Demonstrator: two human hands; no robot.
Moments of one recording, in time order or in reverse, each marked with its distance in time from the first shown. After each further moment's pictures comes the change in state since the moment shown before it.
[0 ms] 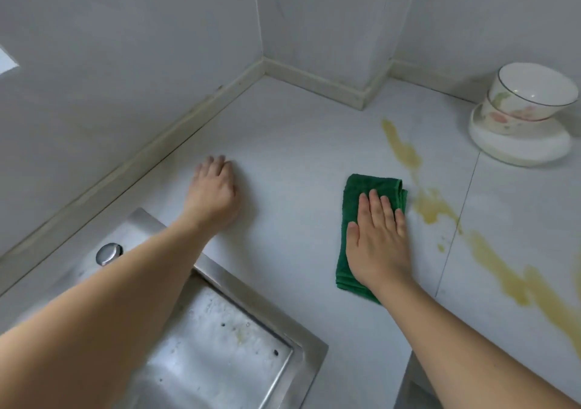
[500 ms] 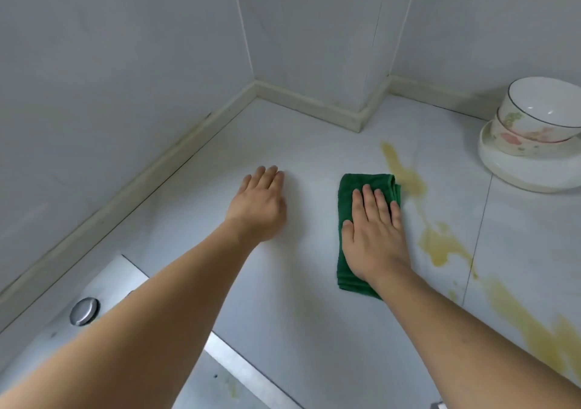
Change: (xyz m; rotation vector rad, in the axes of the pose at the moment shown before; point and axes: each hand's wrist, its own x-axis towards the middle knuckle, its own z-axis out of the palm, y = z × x) left_hand 0.057 0.088 -0.002 0.030 -0.089 0.176; right_hand 0.084 0.005 -0.006 -0.022 0.018 -0.047
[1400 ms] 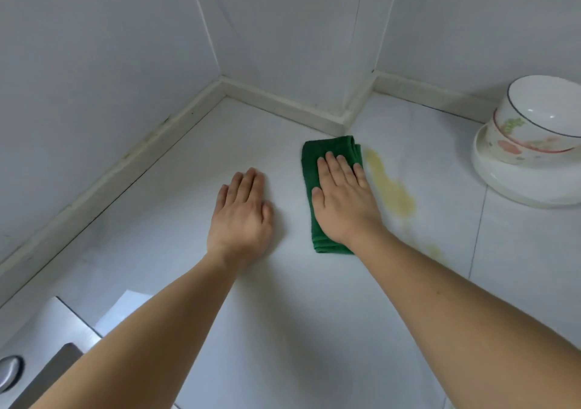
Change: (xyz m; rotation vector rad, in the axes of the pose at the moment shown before) left_hand 0.042 0.013 0.040 -0.123 0.130 -0.112; right_hand 0.109 0.006 -0.009 0.034 -0.010 -0.159
